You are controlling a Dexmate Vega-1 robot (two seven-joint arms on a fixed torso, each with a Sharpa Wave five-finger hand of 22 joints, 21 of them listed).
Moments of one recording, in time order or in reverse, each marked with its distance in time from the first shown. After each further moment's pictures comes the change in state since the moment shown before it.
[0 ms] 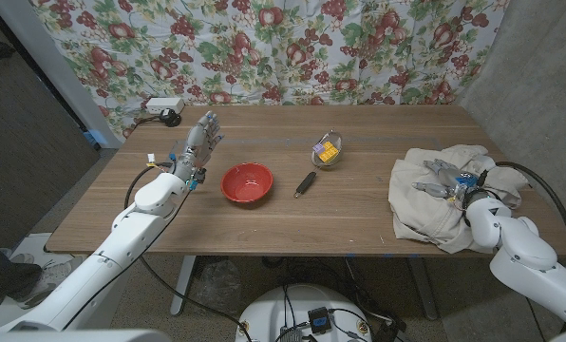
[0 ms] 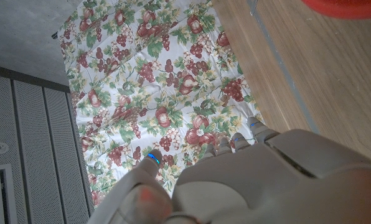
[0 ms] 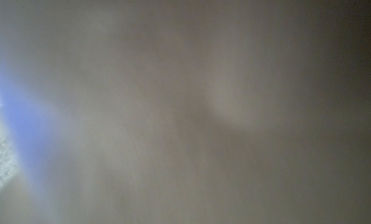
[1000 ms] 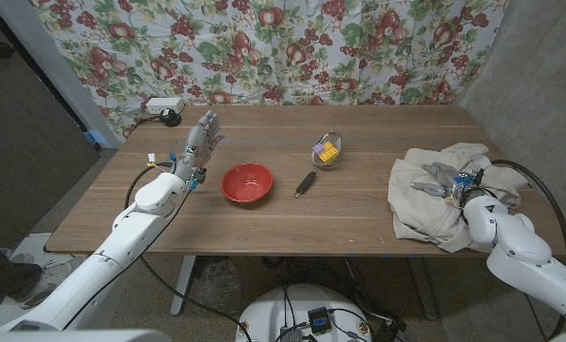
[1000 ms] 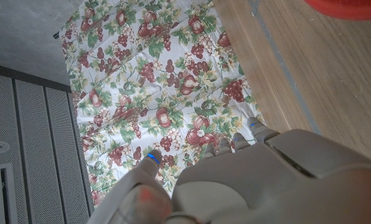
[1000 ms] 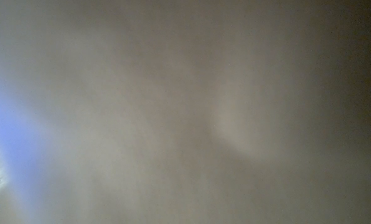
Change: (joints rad) left arm -0.004 -0.002 0.002 0.003 -0.003 -0.004 -0.005; left_hand 0.000 0.000 -0.004 0.004 0.000 0.000 0.000 0.000 0.005 0.000 0.000 0.000 0.000 0.000 0.000 0.000 0.000 0.000 0.000 0.000 0.000; right arm 0.043 -0.048 -0.060 0.011 0.040 -0.055 0.027; right_hand -0.080 -0.004 -0.042 0.042 -0.023 0.068 0.021 0.023 0.002 0.038 0.009 0.012 0.000 0.029 -0.003 0.011 0.002 0.032 -0.032 -0.005 -0.001
